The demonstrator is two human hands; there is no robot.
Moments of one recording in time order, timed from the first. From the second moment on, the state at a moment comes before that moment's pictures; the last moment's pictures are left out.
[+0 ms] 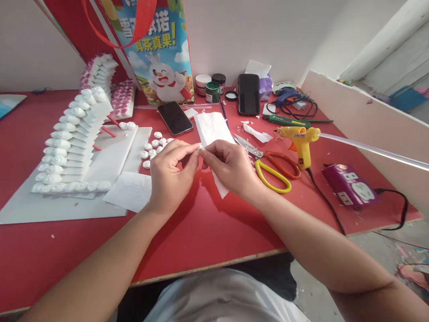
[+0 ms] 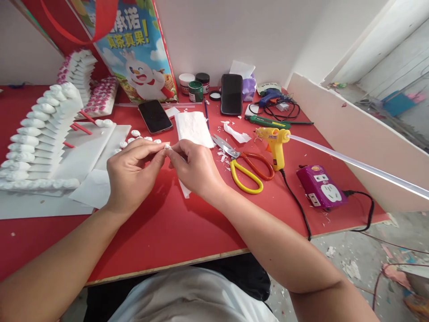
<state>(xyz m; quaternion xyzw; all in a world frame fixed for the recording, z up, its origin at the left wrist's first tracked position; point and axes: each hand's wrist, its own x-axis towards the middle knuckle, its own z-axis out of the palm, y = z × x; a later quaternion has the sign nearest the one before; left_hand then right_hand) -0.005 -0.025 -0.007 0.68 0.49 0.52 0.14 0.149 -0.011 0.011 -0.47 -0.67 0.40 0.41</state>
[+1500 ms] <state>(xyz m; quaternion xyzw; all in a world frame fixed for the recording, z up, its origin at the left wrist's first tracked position) -0.004 -0.024 -0.007 0.57 0.50 0.55 0.35 0.163 0.000 0.022 -0.43 -0.58 0.58 0.38</state>
